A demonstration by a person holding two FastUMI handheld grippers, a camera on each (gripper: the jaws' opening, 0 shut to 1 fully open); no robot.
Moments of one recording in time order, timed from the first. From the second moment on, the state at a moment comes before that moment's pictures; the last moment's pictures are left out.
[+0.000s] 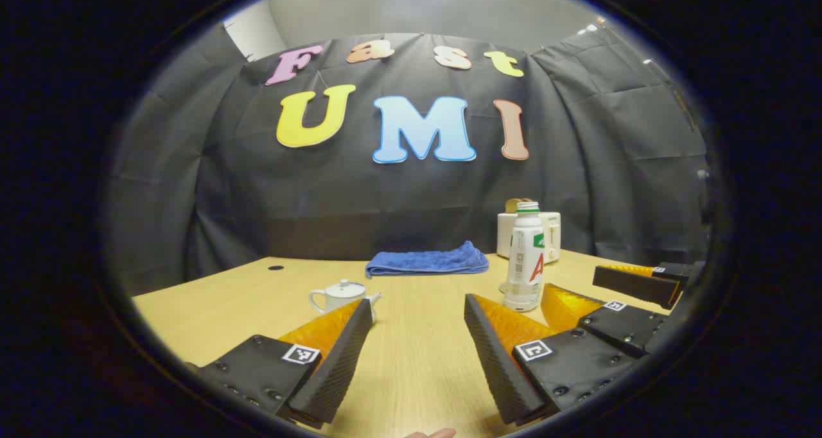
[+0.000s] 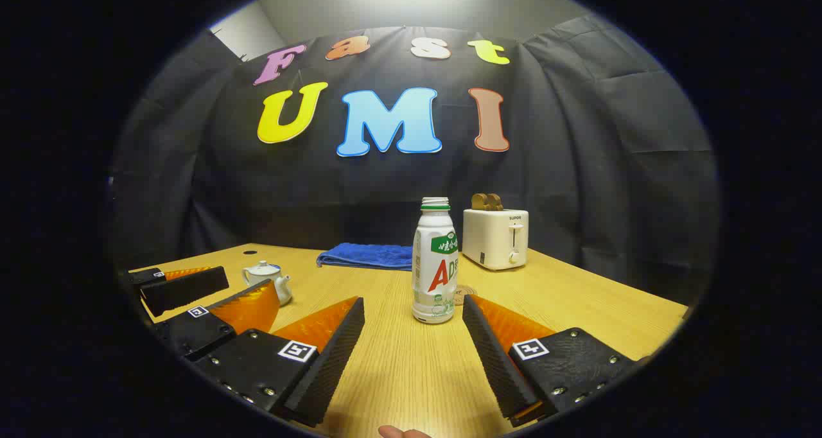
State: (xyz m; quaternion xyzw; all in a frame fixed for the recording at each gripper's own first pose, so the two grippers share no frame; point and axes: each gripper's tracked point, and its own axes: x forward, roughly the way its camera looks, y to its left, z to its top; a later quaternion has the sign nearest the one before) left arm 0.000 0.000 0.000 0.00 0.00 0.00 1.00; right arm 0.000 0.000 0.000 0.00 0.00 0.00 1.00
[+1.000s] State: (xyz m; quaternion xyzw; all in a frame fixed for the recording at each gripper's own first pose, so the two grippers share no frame) left arm 0.003 0.002 0.000 0.00 0.00 0.01 1.00; right arm -0.002 0.003 0.001 0.00 0.00 0.01 1.00
